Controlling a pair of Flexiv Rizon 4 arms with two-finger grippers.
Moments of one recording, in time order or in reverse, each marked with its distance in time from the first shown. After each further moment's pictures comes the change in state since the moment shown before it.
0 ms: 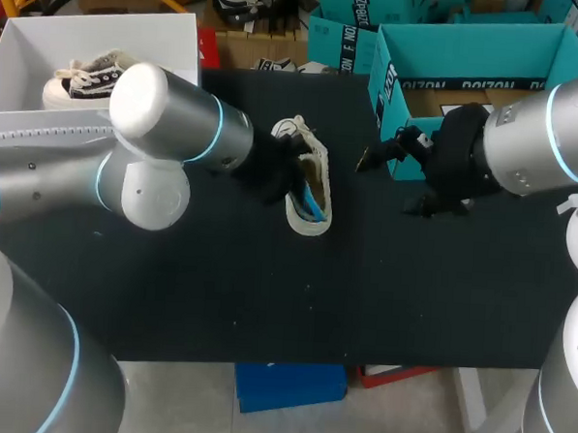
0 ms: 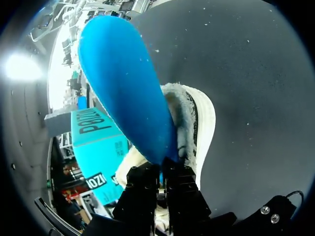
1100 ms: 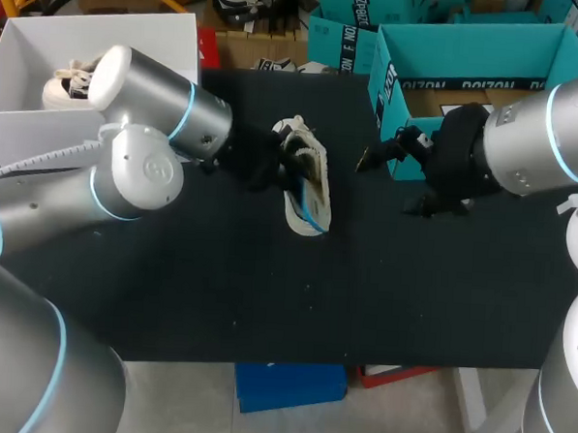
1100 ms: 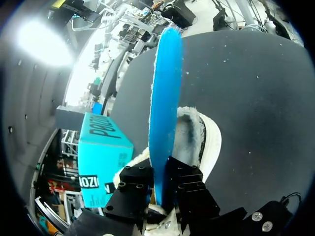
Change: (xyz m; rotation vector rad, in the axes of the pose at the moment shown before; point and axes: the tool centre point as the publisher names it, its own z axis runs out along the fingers) left arm -0.001 -0.013 0.000 0.276 -0.096 -0.231; right arm 0.000 0.000 0.000 0.000 0.000 0.000
